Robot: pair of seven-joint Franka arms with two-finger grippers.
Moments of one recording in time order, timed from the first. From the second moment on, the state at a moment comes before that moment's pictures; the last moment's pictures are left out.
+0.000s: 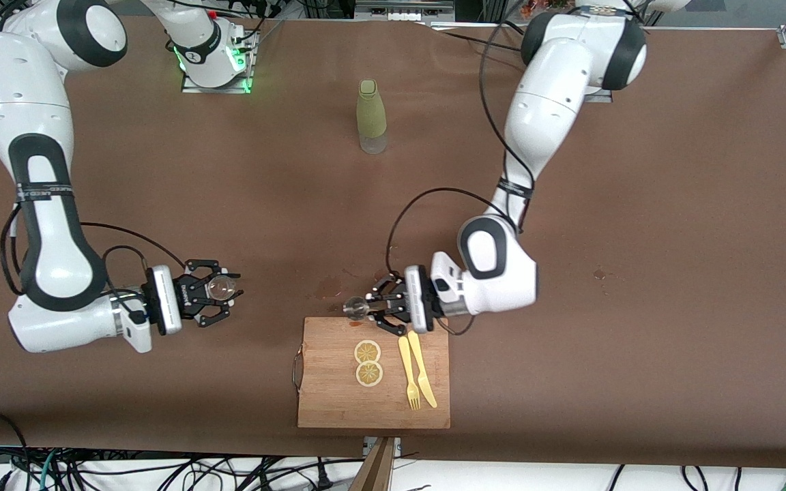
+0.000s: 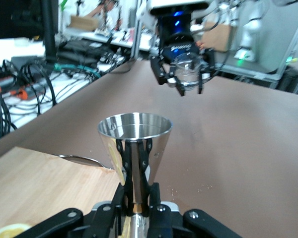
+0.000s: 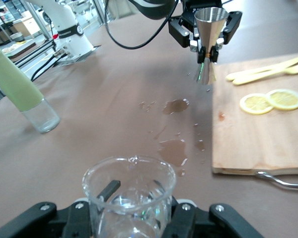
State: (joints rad) left arm -0.59 1.16 0.24 -0.95 -1.71 2.11 1.81; right arm -0.23 1.02 0.35 -1.07 0.63 1.60 -1.81
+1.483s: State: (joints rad) left arm 0.05 1.05 0.22 -1.24 -0.99 1.16 2.57; right arm -0.34 1.11 0.17 -1.30 1.02 1.71 -2.37
